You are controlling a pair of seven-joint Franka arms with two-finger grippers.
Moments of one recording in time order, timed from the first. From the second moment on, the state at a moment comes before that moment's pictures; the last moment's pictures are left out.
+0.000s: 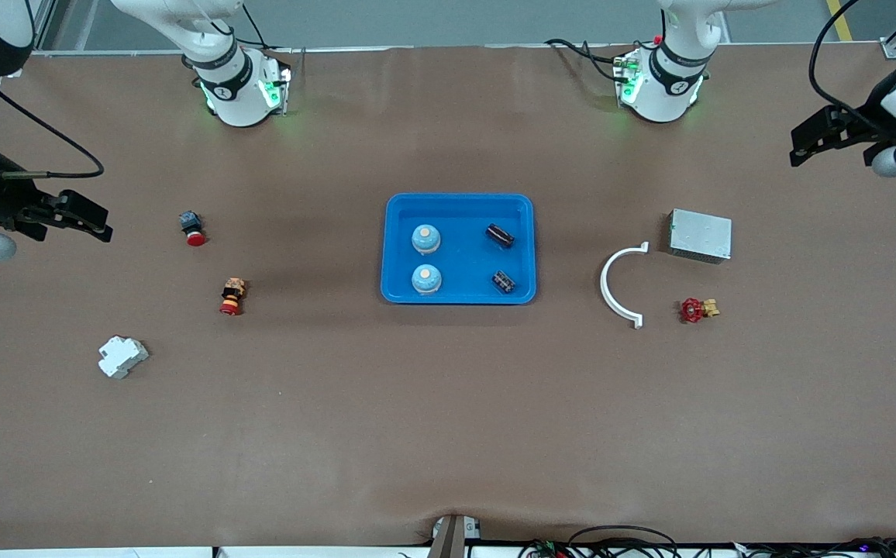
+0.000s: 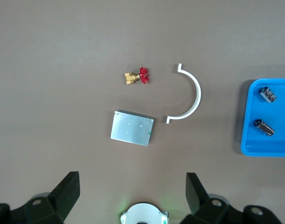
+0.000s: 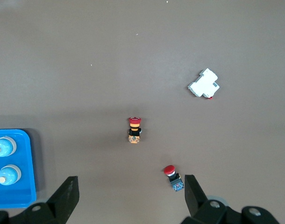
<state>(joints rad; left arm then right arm) 0.05 -0.07 -0.13 -1.60 0.02 1.41 -0.05 -0.05 0.05 0.08 -1.58 0.01 1.62 0.07</state>
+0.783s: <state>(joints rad) 0.02 0.09 -0.40 -1.84 -0.02 1.69 -0.62 -0.03 0.09 0.08 -1.62 0.01 1.76 0.08</state>
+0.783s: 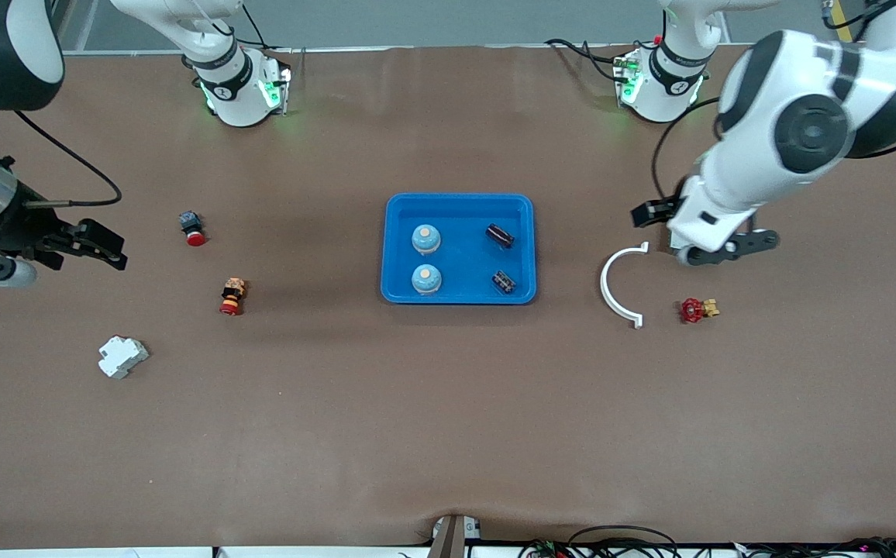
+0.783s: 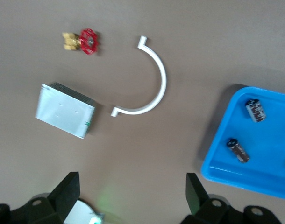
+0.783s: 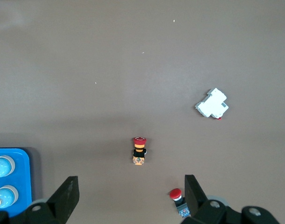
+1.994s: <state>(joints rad) -0.15 0.27 -0.54 -2.00 -0.02 2.05 -1.35 0.51 0.09 0.08 -1.82 0.02 1.94 1.20</state>
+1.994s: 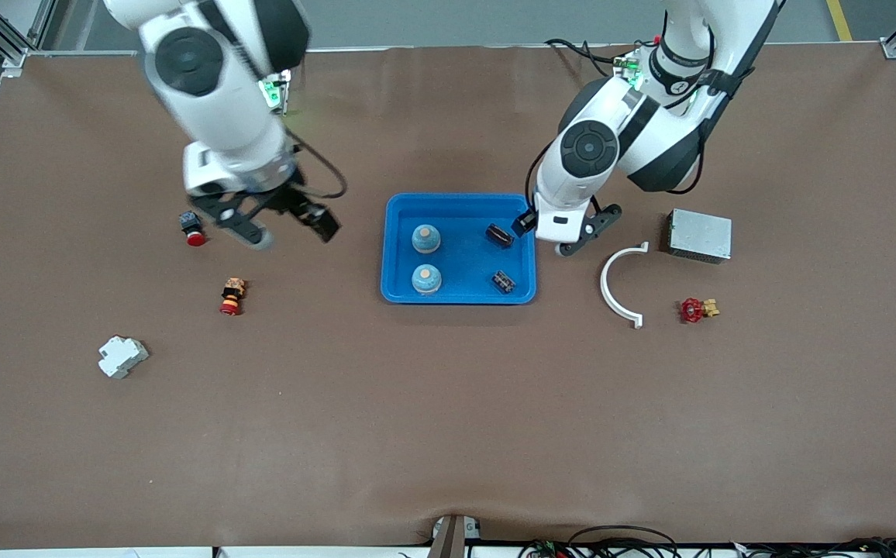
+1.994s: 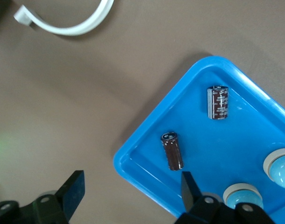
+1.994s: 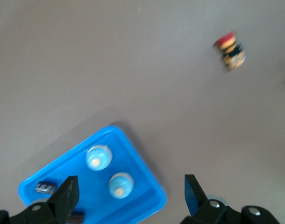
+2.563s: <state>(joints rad) -0.21 0.39 -0.54 -2.04 -0.02 2.30 -1.58 0.78 0.16 0.08 -1.97 0.02 2.13 1.50</state>
